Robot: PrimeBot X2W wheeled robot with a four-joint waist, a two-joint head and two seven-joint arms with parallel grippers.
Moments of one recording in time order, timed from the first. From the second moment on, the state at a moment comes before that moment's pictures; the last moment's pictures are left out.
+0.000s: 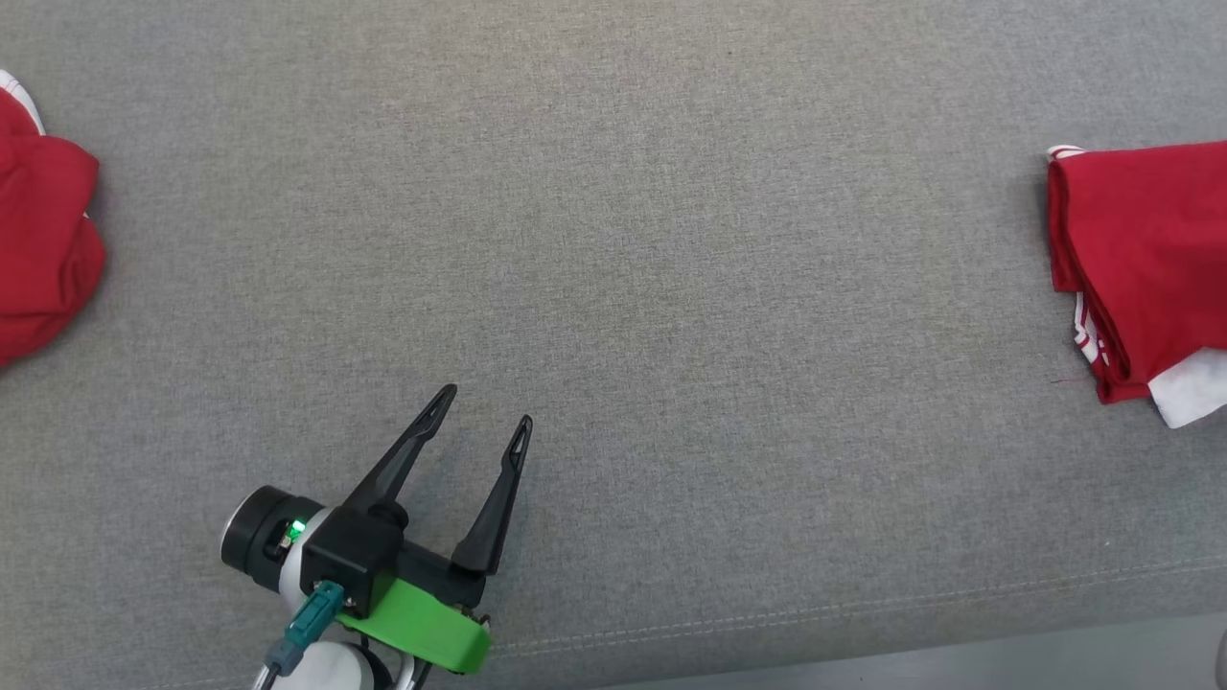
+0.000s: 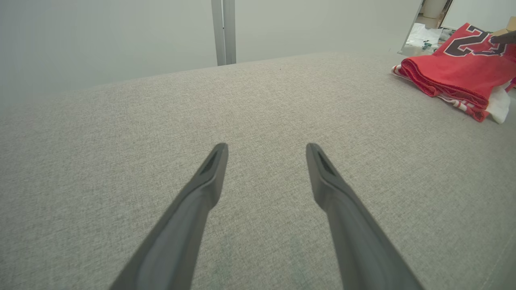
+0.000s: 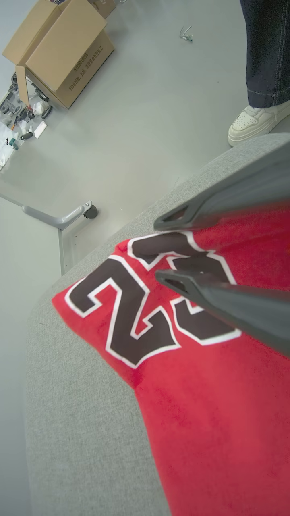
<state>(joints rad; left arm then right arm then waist) -0.13 0.22 -0.39 0.06 -0.19 -0.13 -0.25 -0.85 -0.26 -0.86 0.78 -0.55 0.13 0.10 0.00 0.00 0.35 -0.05</state>
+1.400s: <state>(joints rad) 0.04 0.20 -0.20 0.17 -0.35 0.05 -0.24 -0.33 -0.06 -0.25 0.51 -0.06 0.13 -0.21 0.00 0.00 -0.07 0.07</state>
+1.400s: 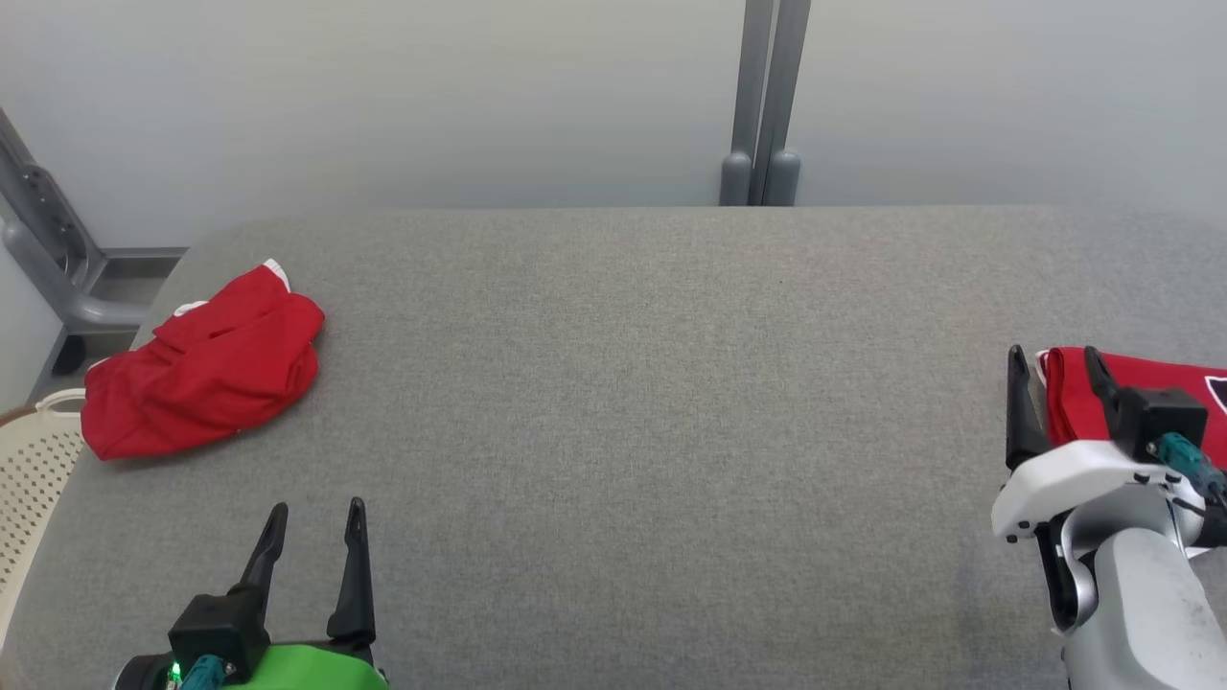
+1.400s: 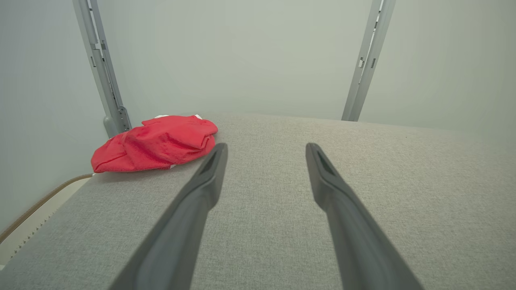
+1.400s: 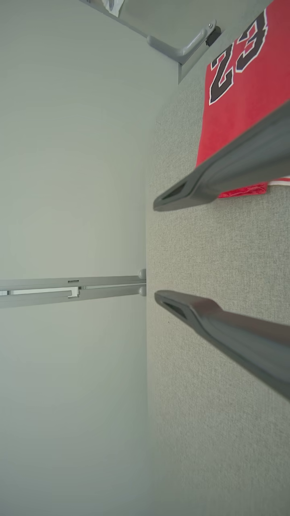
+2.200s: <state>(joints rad) 0.09 0.24 -0.19 0.26 -0.38 0.04 -0.25 -0.01 -0.05 -0.05 0.24 0.15 0.13 -0.10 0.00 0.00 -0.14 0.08</state>
